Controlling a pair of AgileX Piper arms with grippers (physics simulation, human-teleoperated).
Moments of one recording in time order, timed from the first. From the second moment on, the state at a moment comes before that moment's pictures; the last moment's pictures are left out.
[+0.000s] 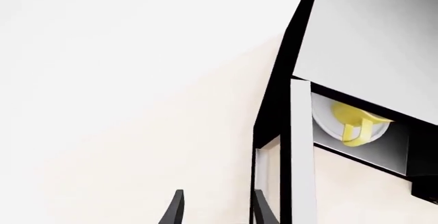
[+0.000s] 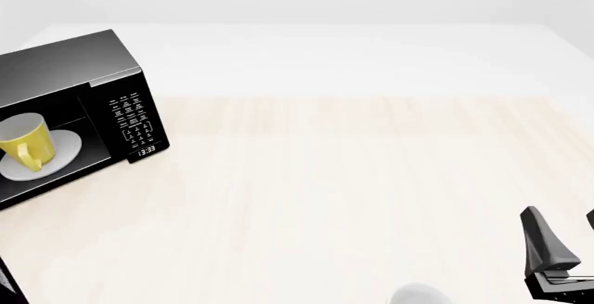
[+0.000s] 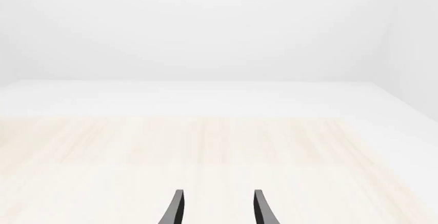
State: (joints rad) left arm 0.96 1.09 -0.63 0.32 -0.07; right arm 0.00 0.03 0.00 -0.01 -0.01
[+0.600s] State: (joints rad) left arm 0.80 1.17 -0.64 0.25 -0.13; right arm 0.00 0.03 0.00 -0.01 -0.01
